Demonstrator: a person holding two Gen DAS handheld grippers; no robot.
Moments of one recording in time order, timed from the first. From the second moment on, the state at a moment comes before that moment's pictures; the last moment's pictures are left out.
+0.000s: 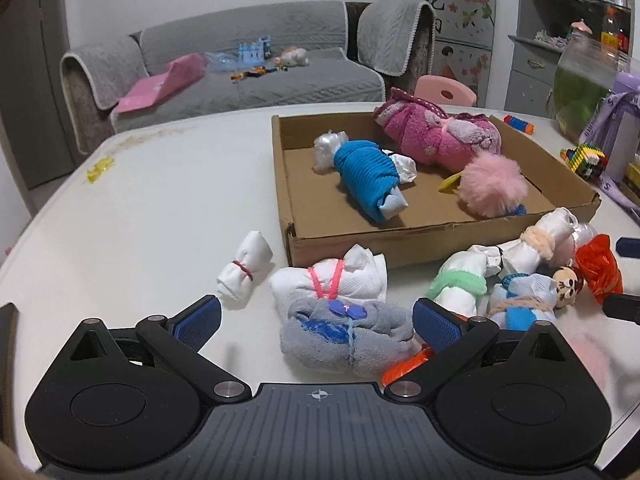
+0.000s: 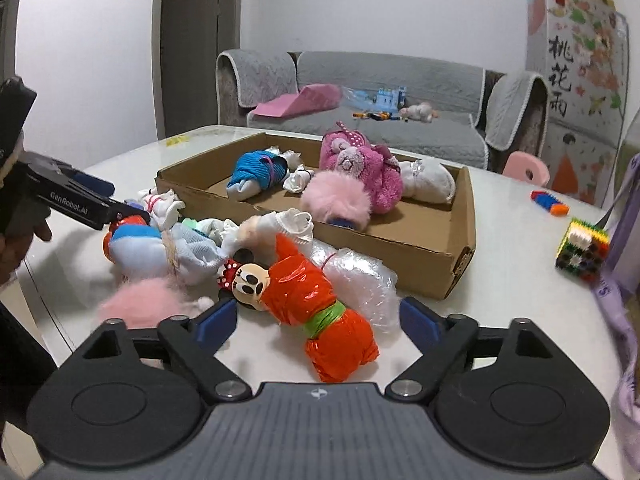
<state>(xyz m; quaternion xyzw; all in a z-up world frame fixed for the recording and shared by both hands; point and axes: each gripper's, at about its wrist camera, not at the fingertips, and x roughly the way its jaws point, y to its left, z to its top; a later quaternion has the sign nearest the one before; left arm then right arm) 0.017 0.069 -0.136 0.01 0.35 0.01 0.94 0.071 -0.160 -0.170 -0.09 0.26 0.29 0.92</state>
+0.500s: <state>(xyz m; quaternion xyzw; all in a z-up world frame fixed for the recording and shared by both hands) 0.016 0.072 -0.137 0.00 0.35 0.02 0.94 0.053 -0.171 -0.177 -0.09 0.29 0.30 0.90</state>
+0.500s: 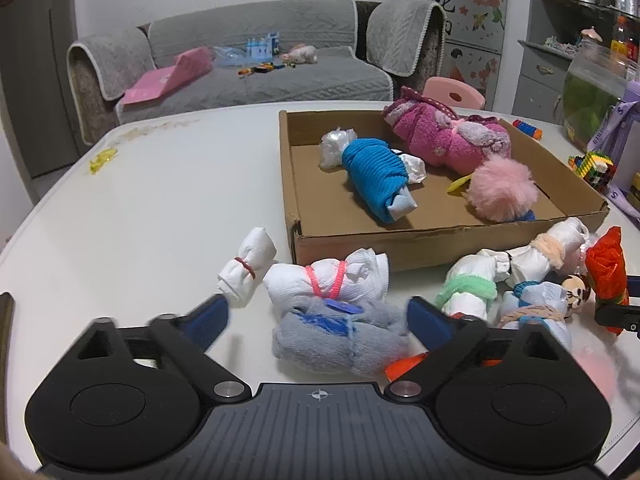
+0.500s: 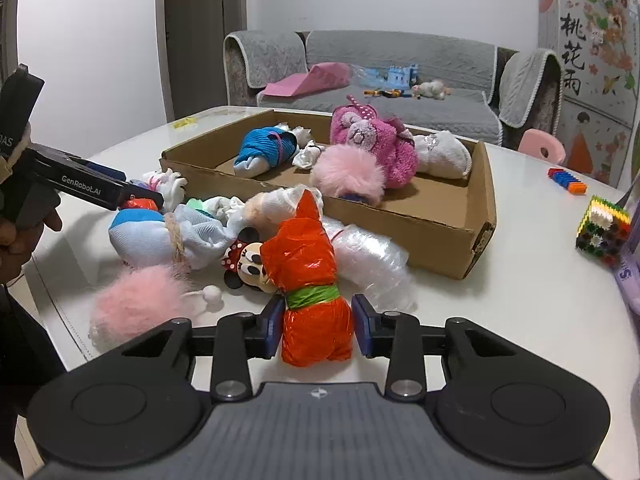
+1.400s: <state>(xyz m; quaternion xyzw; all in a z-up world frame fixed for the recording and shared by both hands) -0.016 0.087 -0.123 -0.02 0.34 0.04 0.94 0.053 -0.199 -0.158 -0.04 0.27 0.32 0.91</state>
